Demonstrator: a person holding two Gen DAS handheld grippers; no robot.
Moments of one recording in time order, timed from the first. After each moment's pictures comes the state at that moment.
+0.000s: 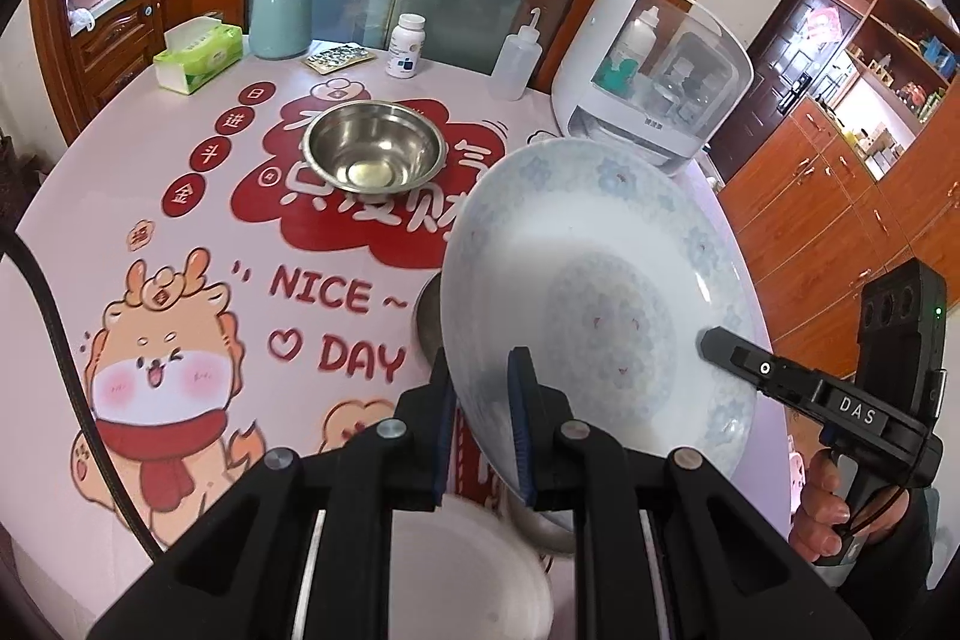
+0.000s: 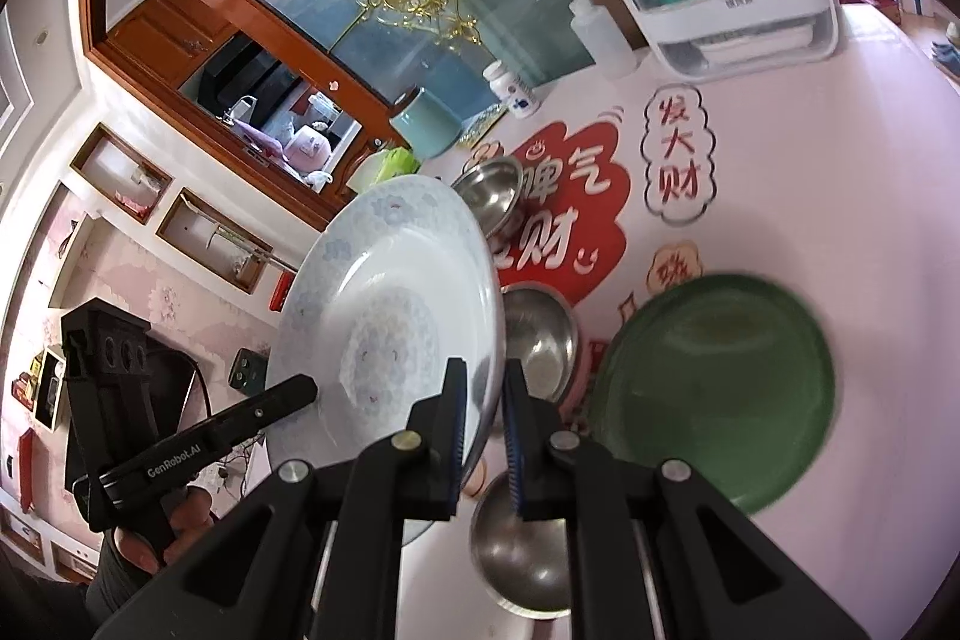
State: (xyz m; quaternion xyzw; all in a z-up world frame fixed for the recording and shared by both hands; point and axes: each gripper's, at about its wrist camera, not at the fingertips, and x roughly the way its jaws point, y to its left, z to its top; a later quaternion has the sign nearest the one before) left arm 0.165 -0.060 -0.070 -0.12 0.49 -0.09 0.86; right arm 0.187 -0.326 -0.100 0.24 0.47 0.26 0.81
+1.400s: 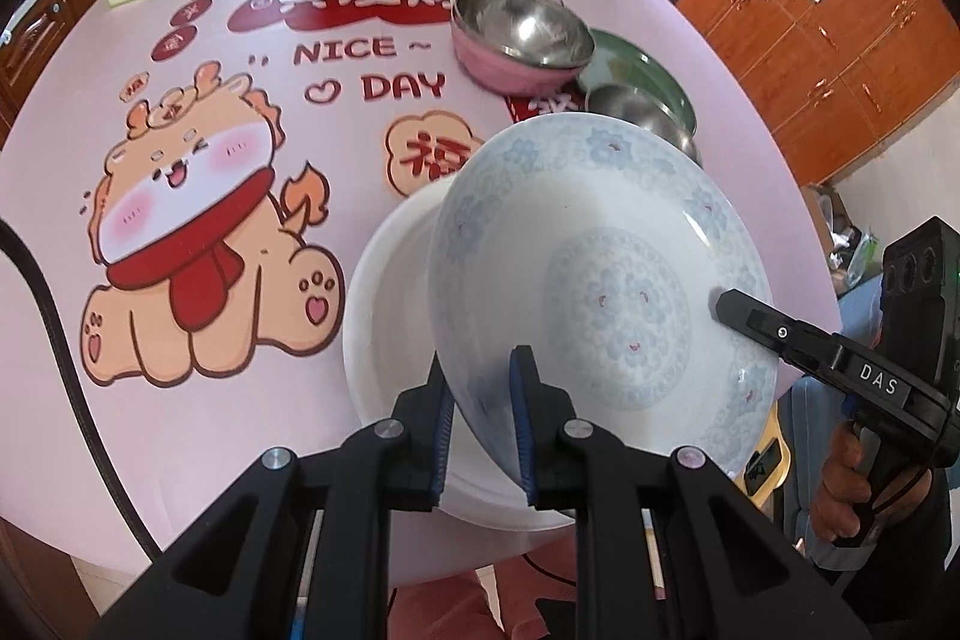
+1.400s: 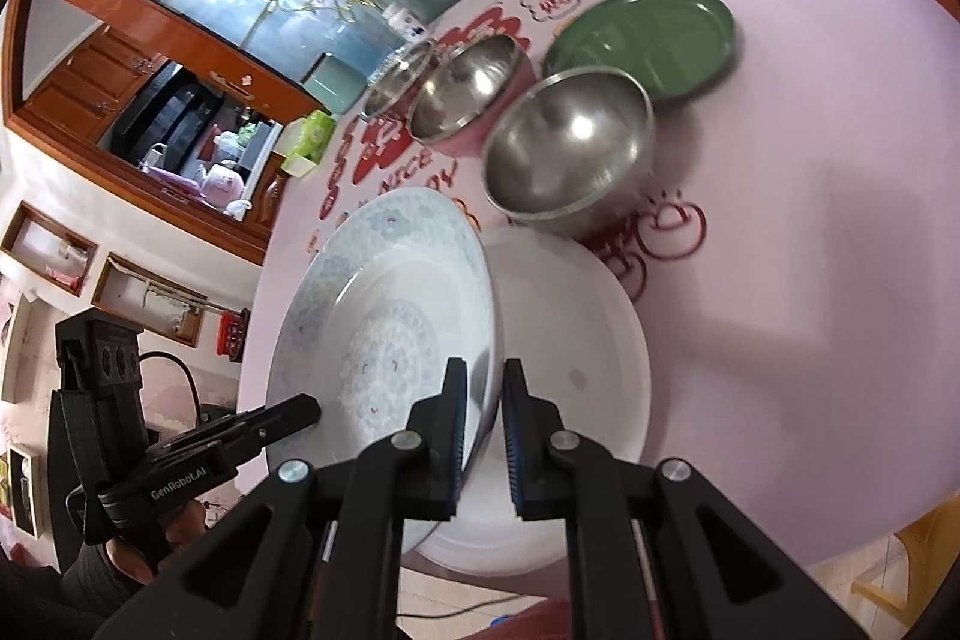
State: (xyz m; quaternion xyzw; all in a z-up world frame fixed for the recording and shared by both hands) left arm 0.034 0.010 -0.158 -0.02 0.59 -0.20 0.78; right arm -0.023 -0.240 -0.170 0.31 0.49 0.10 0.80
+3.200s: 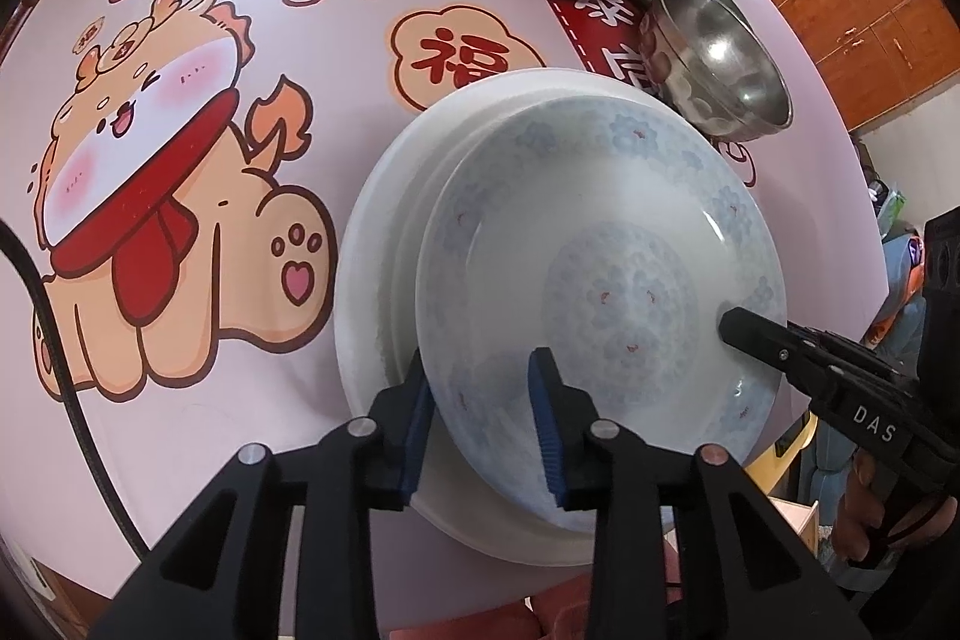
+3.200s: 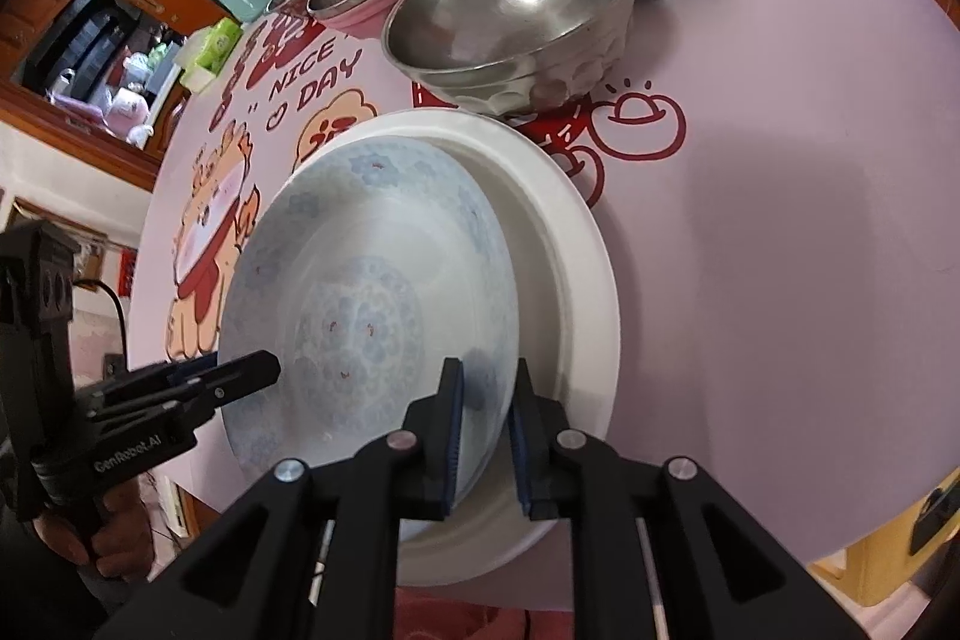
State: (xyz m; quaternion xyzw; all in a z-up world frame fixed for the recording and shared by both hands) left arm 0.060 -0.002 -0.225 0.01 0.65 -0.20 0.73; right arm -0.005 -0.201 -0.219 0.21 0.60 0.03 0.78
